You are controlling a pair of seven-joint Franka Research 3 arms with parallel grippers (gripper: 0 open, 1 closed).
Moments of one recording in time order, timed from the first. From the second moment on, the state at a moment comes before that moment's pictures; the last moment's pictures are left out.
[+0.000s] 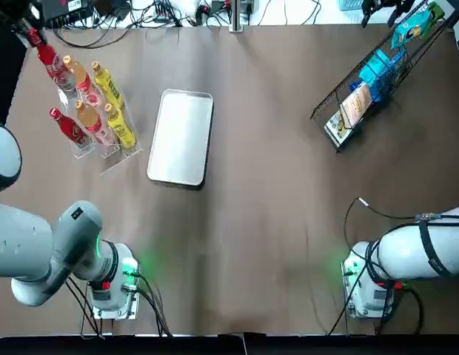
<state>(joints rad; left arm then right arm) 0.84 -0.08 -0.64 -1.62 -0.01 1.44 -0.12 0.14 0.00 -0.06 -1.69 0.04 1.70 0.00</state>
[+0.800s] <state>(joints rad) 0.56 0.00 -0.66 -1.54 -0.01 1.44 -0.56 0.12 0.00 -0.07 -1.66 0.04 1.69 -0.13</state>
